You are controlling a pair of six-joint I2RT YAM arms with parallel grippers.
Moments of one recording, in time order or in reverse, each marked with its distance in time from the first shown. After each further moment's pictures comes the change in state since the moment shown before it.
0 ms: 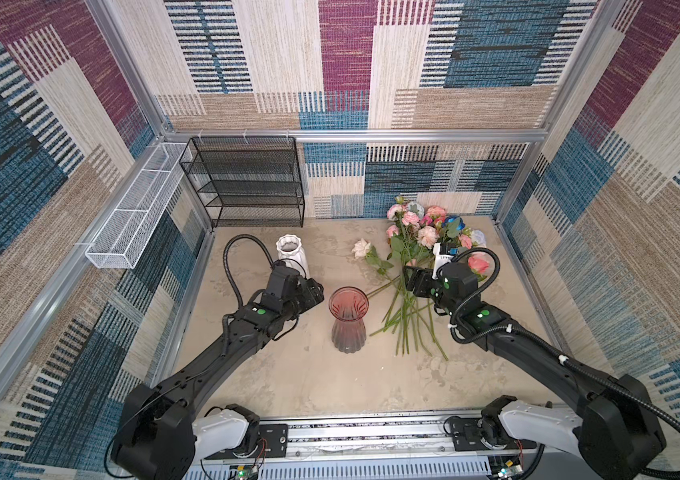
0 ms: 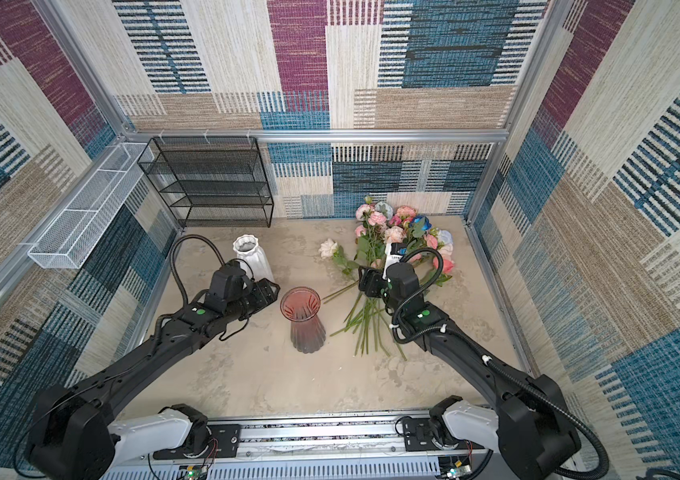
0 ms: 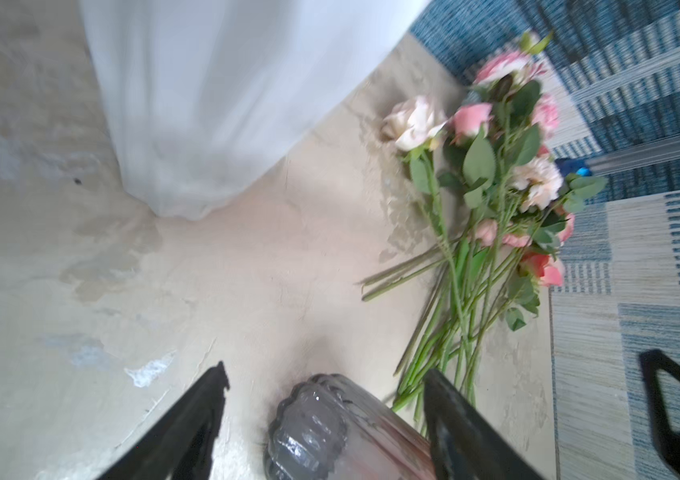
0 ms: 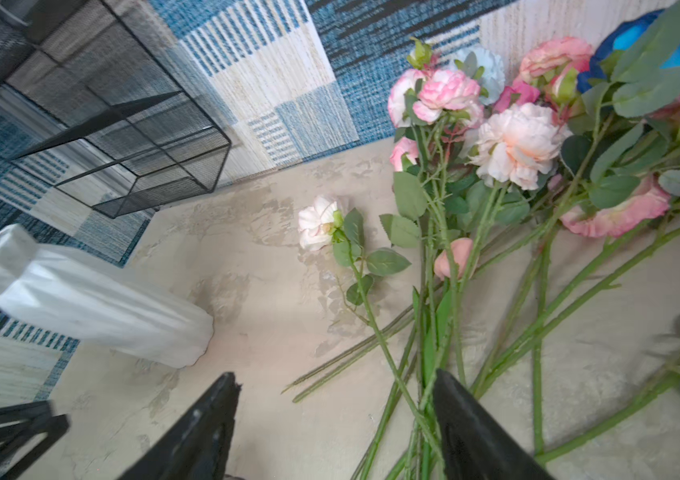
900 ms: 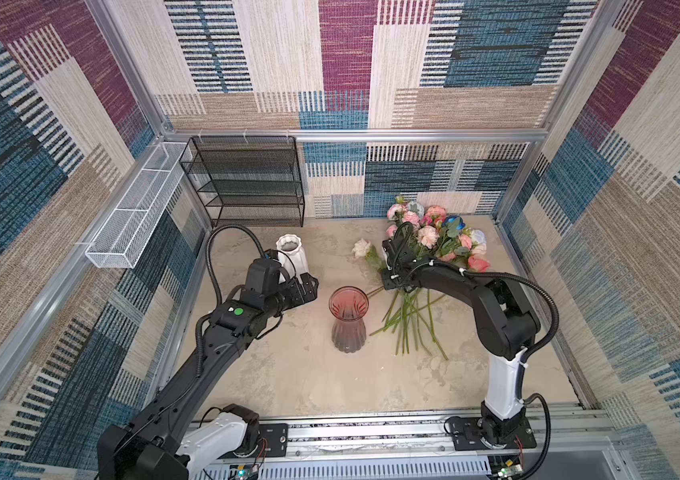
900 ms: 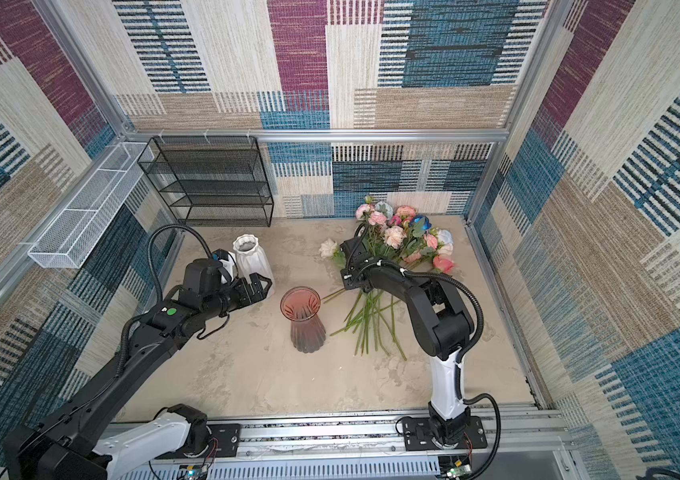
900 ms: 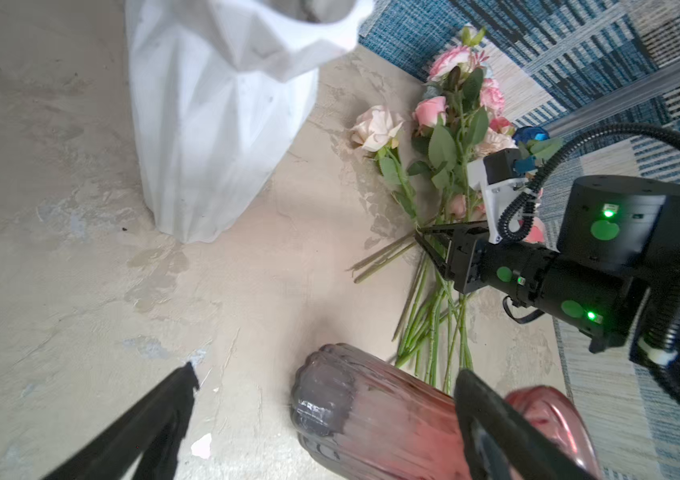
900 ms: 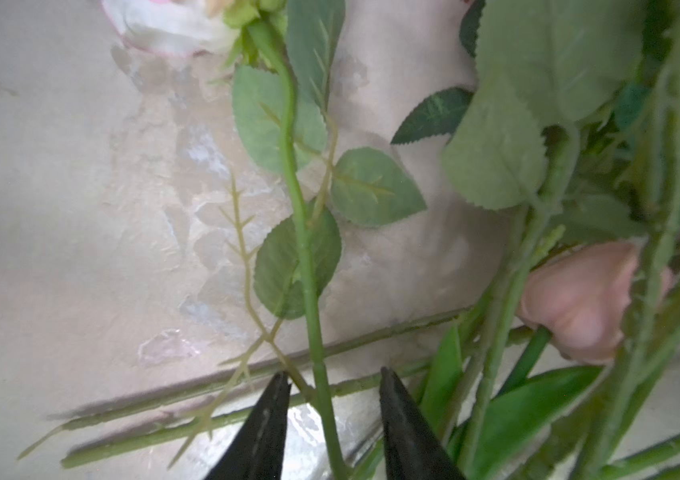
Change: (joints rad) left arm 0.096 -0.074 0.099 -0.201 0.119 0.188; right arm 0.057 0.753 0.600 -0.435 0.104 -0.371
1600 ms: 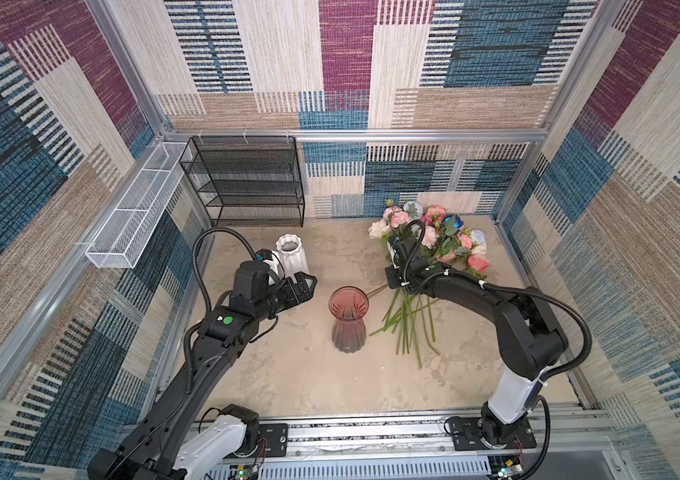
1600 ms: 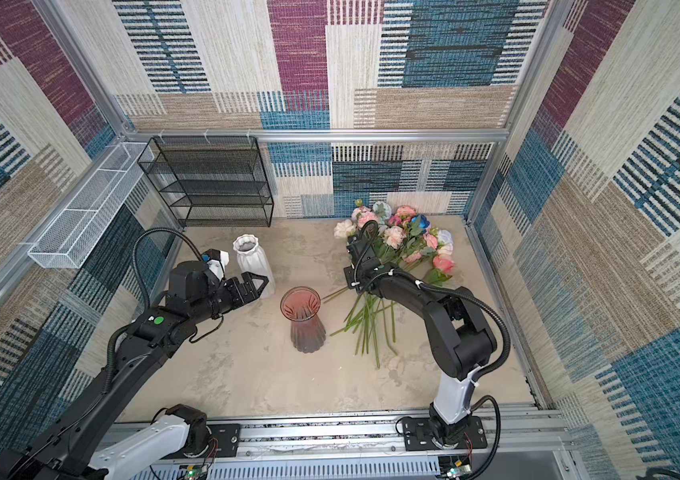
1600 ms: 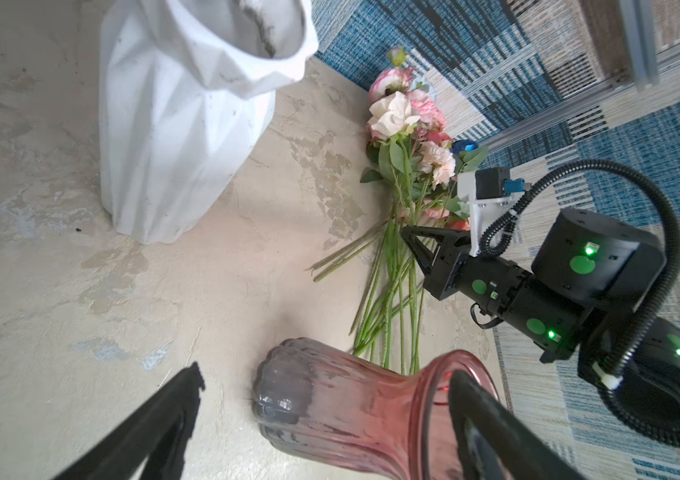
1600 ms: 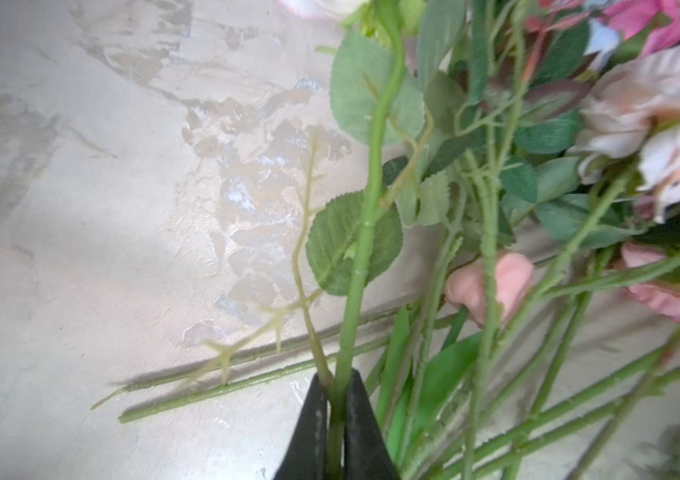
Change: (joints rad) left arm 0.020 -0.117 -0.011 0.028 0.091 -0.037; right arm 0.009 -0.244 -0.211 0.204 0.023 -0.021
